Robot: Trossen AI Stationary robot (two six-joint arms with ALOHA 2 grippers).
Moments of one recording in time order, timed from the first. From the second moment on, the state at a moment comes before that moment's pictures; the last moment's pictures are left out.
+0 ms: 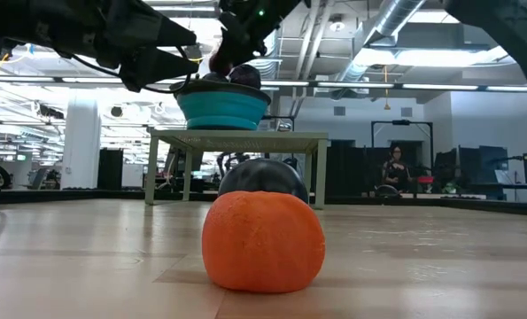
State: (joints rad) left arm -0.43 1.27 0.36 0.78 -0.61 -0.17; right arm -0.27 2.15 2.27 -0.75 0.14 -0.28
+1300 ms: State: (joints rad) left arm -0.43 1.27 0.36 0.78 -0.61 -0.17; right arm -0.28 2.15 2.27 -0.71 0.10 -0.23
